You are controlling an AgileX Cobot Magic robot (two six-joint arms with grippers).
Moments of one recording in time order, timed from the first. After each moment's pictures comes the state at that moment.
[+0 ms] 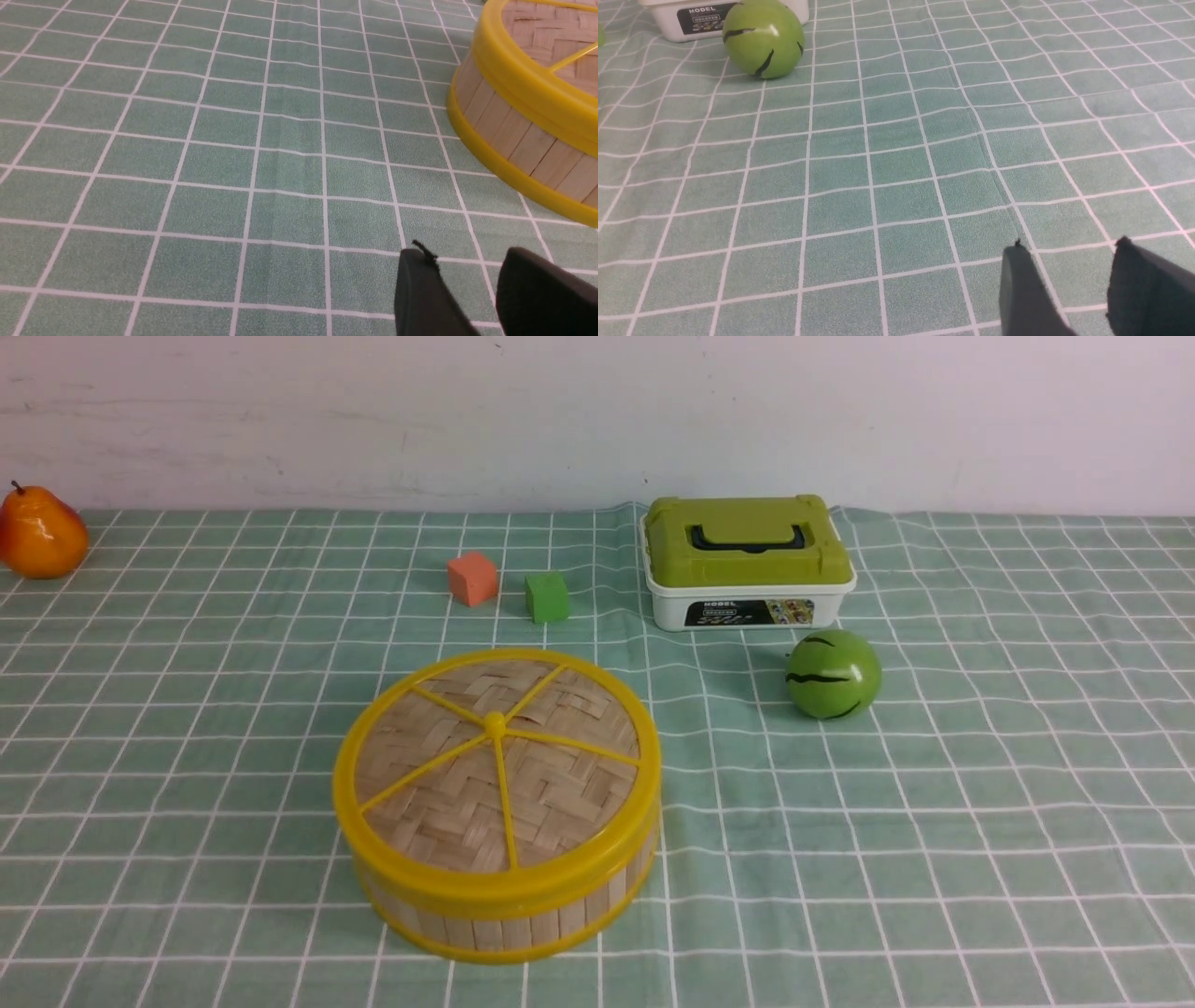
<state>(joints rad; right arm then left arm) -0.05 -0.01 0.02 -0.08 0.39 0.23 -0.05 -0.01 0.03 0.04 0.39 -0.23</state>
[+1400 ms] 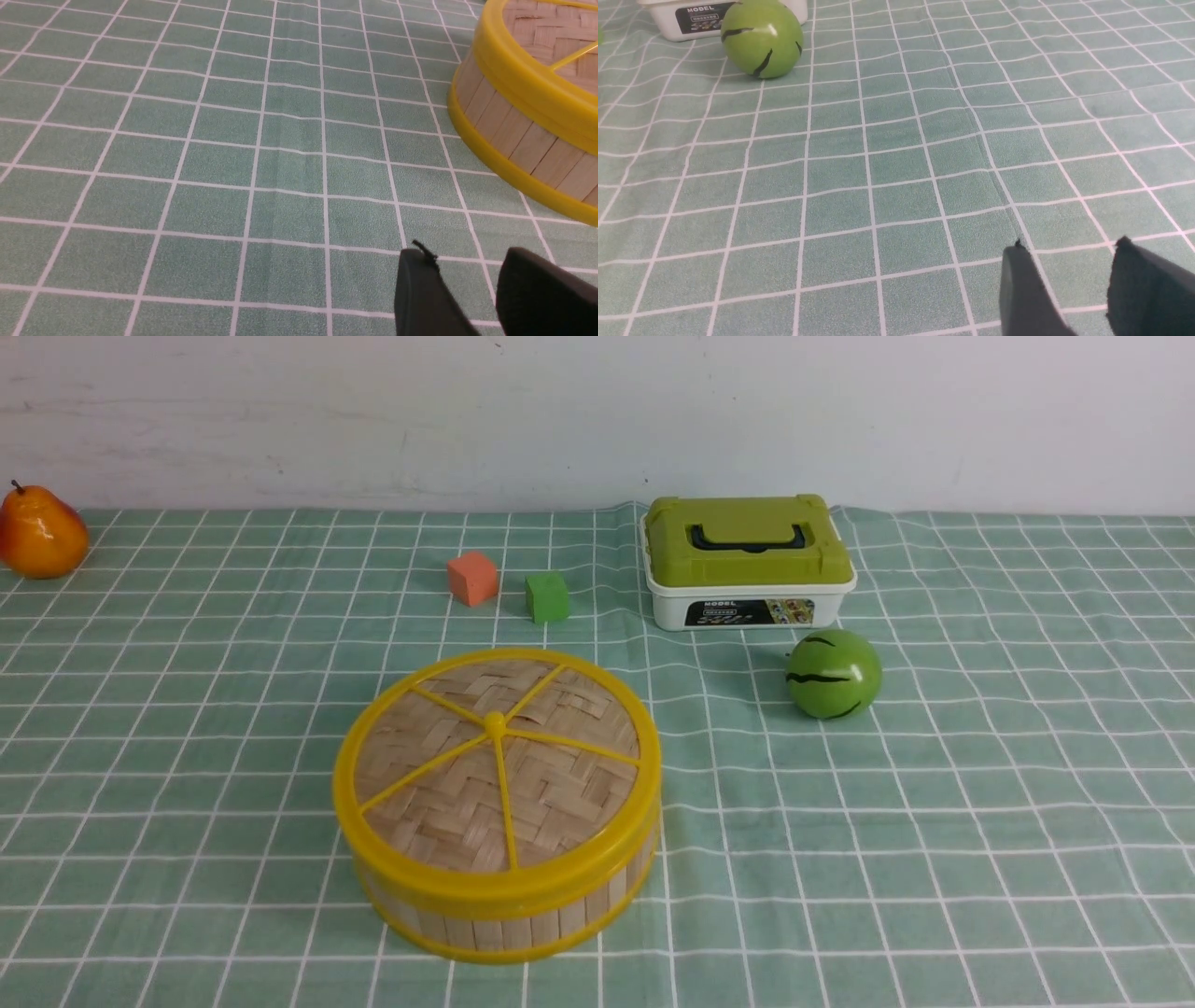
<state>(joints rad) -0.05 -0.01 0.02 -0.08 0.39 0.23 -0.05 -0.01 0.03 0.04 0.39 -0.23</state>
